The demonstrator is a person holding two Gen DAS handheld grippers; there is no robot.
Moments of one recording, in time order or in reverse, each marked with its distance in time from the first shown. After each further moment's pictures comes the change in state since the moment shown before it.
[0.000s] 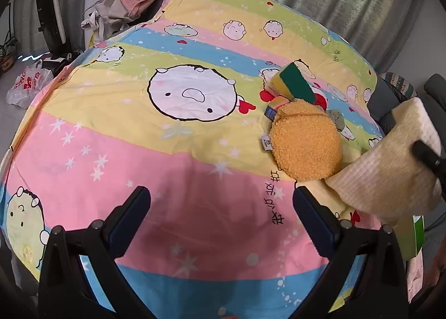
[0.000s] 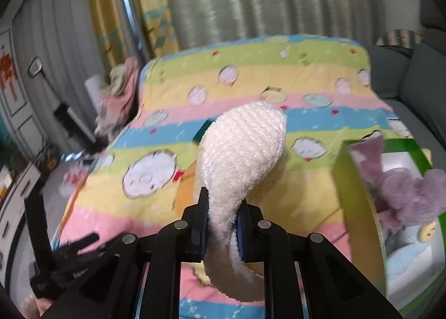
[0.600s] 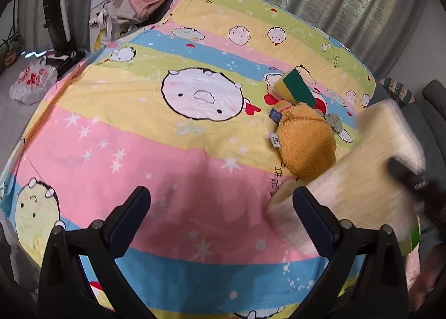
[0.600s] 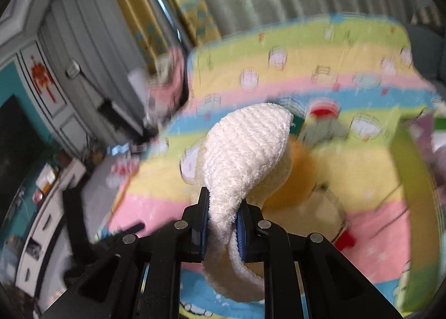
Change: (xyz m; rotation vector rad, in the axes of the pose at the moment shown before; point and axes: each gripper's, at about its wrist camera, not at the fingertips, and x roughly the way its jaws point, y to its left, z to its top) left arm -0.020 0.014 -0.008 -0.023 -0.017 -0.005; right arm 0.027 0.040 -0.027 0.017 0.154 0.280
